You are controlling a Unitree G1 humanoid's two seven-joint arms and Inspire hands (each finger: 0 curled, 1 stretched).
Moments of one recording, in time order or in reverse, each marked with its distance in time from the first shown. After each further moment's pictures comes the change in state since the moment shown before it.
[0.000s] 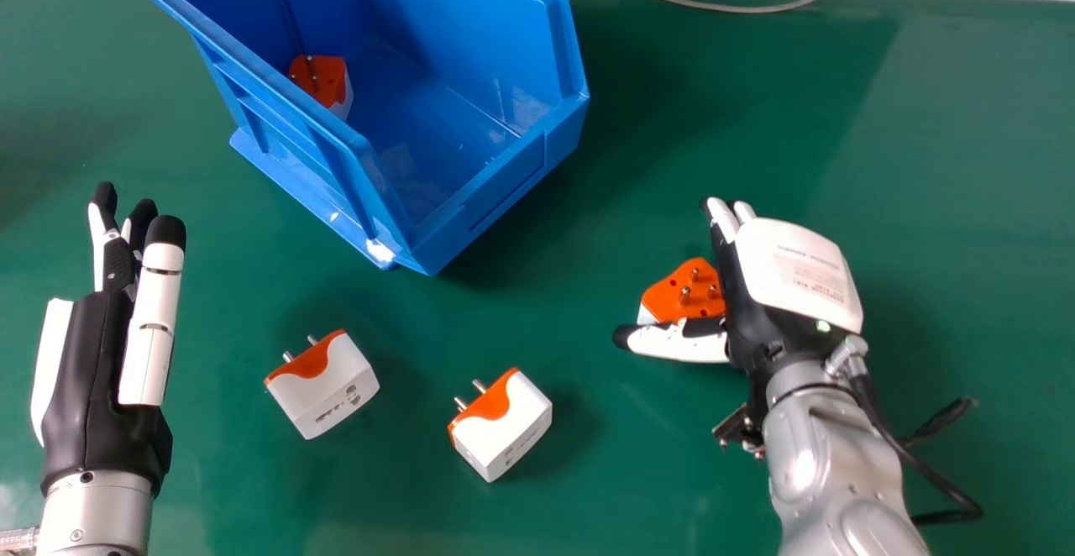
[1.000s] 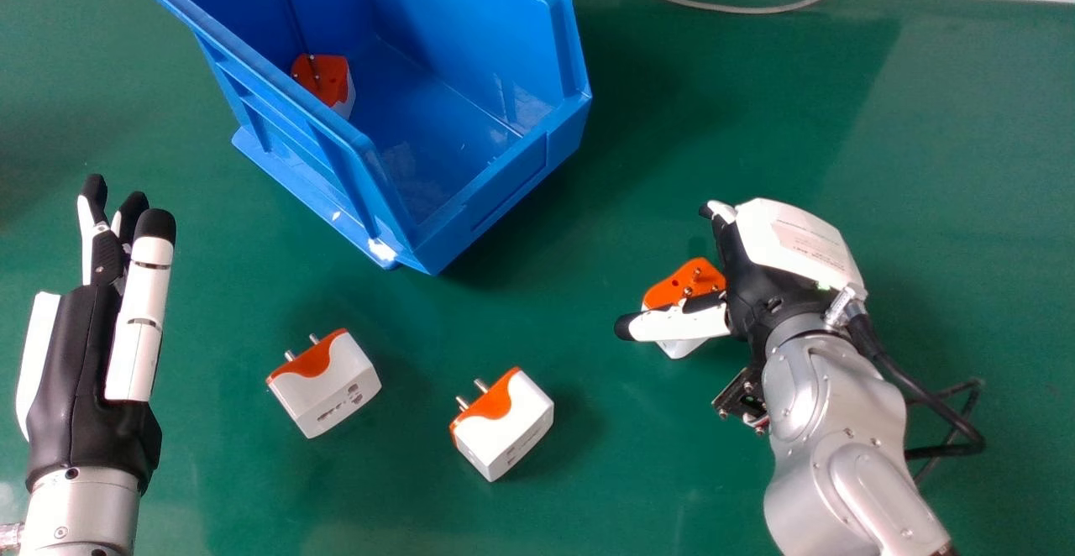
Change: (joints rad) left arm 0.002 0.010 0.019 -0.026 -0.014 0.023 -0.024; right arm -0.084 -0.044 0.055 -0.104 -0.002 0.199 0.272
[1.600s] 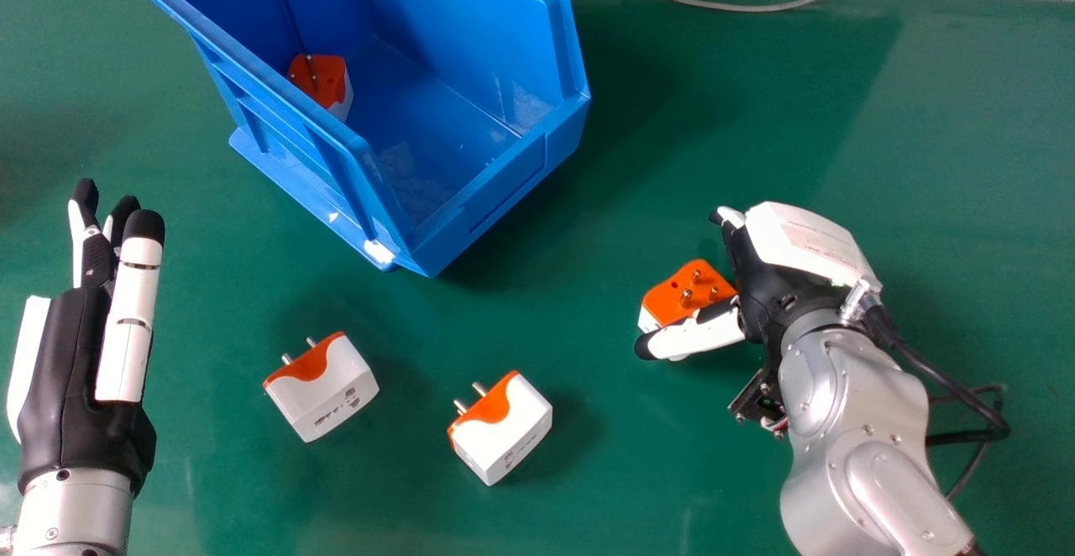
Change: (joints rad) left arm -0.002 0.003 0.009 -0.002 -0.027 0.022 0.000; right arm -0.004 -0.067 0.045 -0.065 -0.008 0.053 0.091
